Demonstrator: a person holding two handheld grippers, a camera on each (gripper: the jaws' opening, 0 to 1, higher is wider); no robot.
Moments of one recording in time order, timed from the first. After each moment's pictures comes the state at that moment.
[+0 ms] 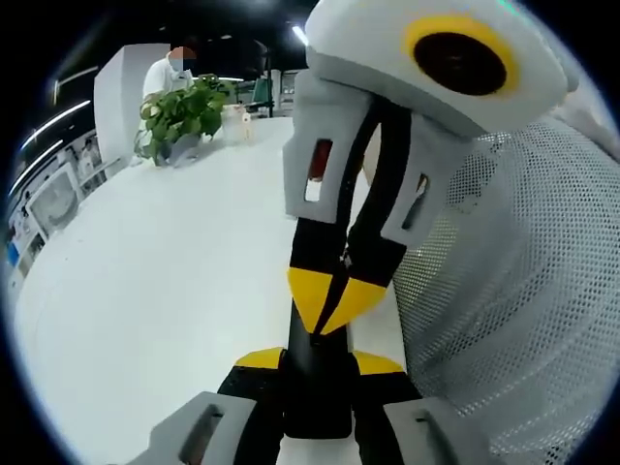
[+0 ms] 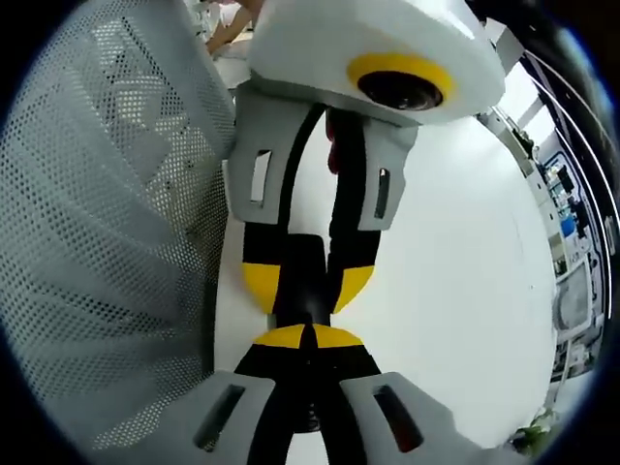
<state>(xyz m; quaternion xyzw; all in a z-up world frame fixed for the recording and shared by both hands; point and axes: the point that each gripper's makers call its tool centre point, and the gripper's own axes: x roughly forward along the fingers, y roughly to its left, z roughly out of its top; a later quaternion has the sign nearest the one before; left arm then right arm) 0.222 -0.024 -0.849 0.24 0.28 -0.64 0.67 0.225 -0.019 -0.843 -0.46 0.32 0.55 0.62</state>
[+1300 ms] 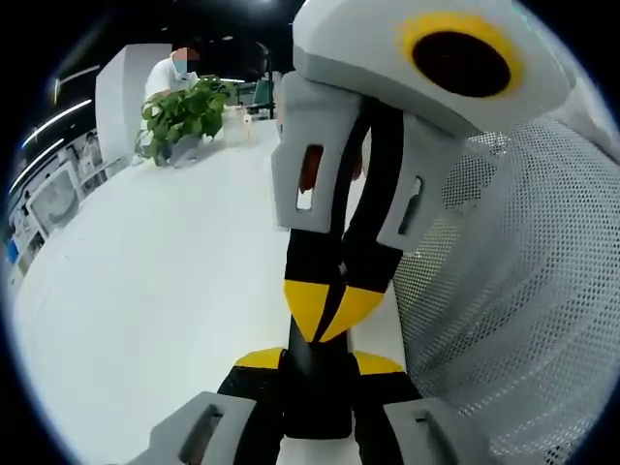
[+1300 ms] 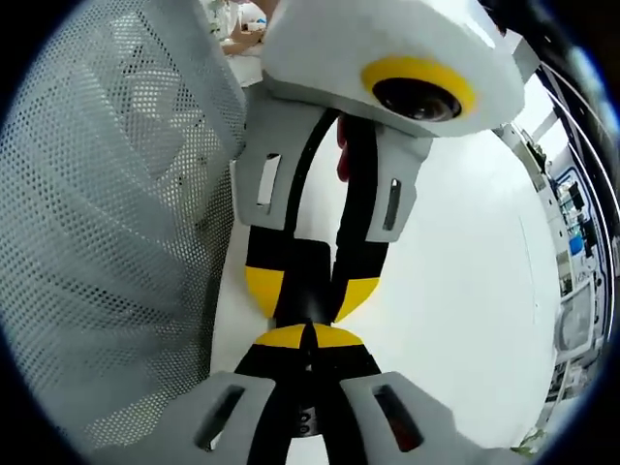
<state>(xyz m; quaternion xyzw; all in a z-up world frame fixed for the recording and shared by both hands) 0.222 -0.024 -0.848 0.23 0.28 -0.65 0.67 0.226 -0.014 -0.843 -0.47 0.32 0.57 0.59</state>
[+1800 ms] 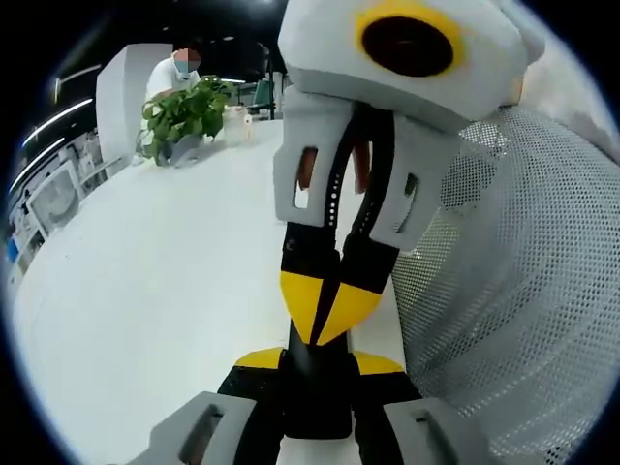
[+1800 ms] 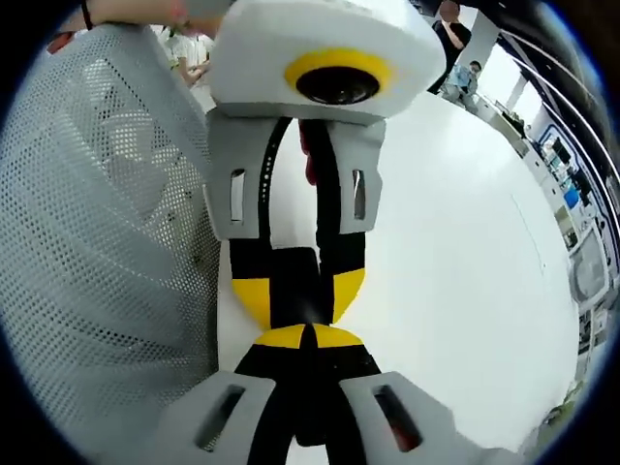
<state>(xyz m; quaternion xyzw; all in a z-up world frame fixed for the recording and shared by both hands) 0.222 -0.025 -0.849 0.23 0.28 -0.65 0.67 0.228 -0.011 -0.842 -0.37 0.33 0.56 0.66</state>
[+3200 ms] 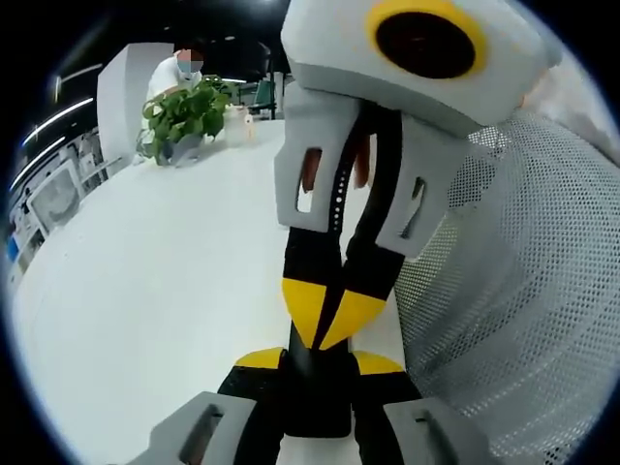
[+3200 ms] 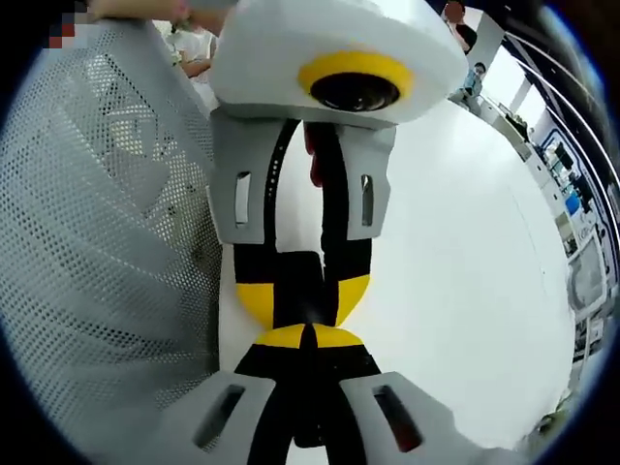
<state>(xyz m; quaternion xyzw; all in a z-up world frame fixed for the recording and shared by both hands) 0.223 -0.024 -0.848 0.23 0.28 -0.64 0.67 0.226 -0.011 -0.842 -0.40 0.34 0.56 0.64</state>
